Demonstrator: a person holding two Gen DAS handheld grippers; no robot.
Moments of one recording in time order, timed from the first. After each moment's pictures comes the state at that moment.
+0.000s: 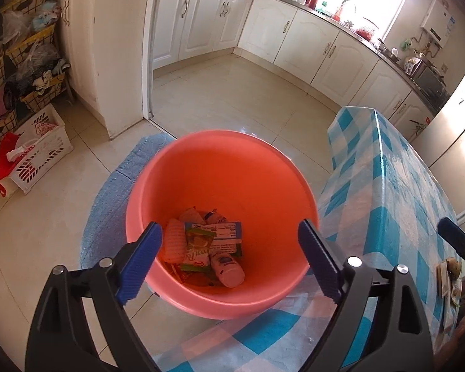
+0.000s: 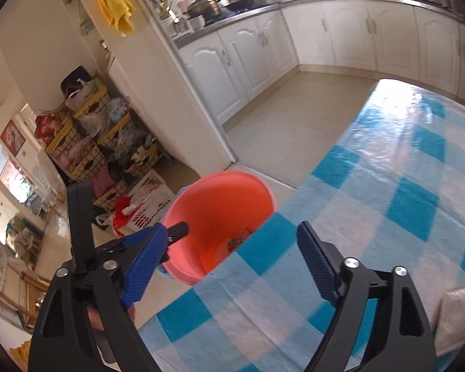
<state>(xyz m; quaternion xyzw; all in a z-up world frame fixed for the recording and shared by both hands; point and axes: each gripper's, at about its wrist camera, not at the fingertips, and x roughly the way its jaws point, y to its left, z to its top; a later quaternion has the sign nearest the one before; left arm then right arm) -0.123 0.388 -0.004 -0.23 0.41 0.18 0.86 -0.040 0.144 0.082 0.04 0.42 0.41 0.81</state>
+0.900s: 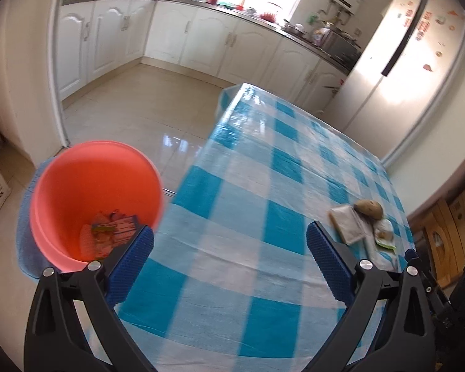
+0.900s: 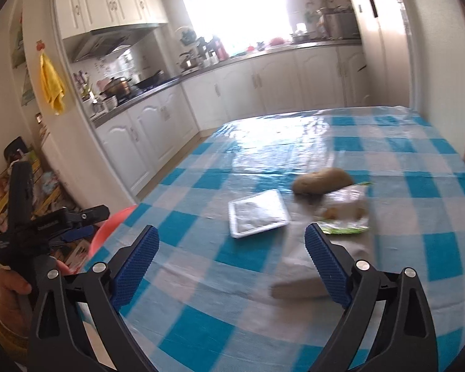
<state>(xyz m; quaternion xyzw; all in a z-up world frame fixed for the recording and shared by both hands) -0.128 0.243 0.052 -0.18 0.39 -0.02 0.90 -0.150 -0.068 0.072 0.11 0.31 0.18 0.93</state>
